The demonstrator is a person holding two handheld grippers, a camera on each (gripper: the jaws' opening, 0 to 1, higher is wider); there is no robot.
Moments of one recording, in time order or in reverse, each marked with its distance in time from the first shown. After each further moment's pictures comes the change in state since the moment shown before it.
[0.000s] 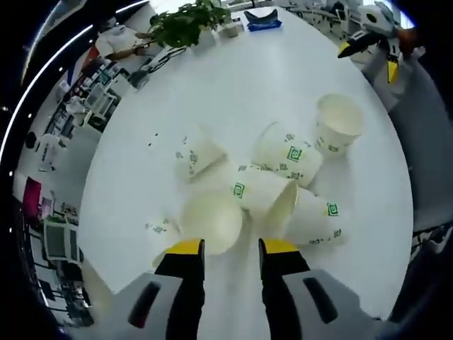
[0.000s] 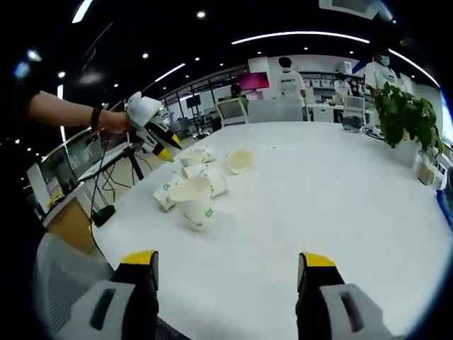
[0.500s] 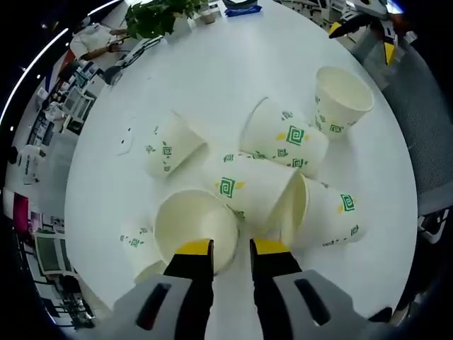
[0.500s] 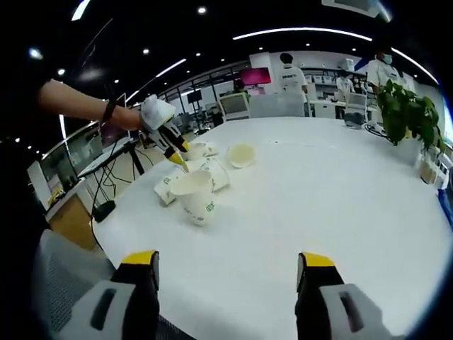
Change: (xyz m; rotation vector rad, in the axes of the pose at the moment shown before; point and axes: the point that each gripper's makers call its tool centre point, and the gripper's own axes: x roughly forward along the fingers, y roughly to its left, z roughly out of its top) left arm 0.037 -0.010 -0.009 0.038 0.046 -0.093; right arm 0.004 0.001 -0.007 -0.003 0.031 0.007
